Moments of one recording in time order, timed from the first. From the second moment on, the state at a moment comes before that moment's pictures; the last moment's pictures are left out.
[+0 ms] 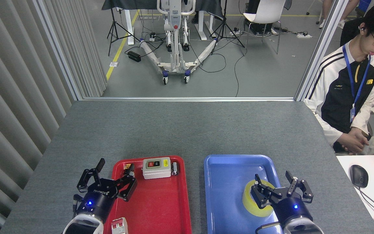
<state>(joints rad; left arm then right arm) -0.06 0.14 -0.10 -1.58 -1.39 -0.08 0.03 0.03 -0.09 0.05 -1.67 1.46 0.01 0.22</state>
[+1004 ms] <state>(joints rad) 0.00 0.10 -0.04 -1.57 -1.41 -0.09 0.04 0.08 -0.04 0.05 -1.61 1.40 0.08 -0.07</state>
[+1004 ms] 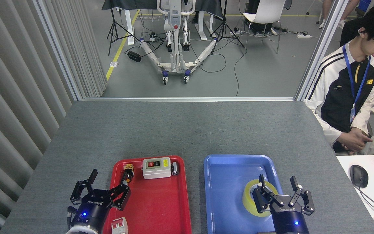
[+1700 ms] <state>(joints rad) -0.07 0.13 -0.04 -1.52 -1.41 -0.08 0.04 0.08 -0.04 0.05 -1.61 1.40 0.08 -0.06</state>
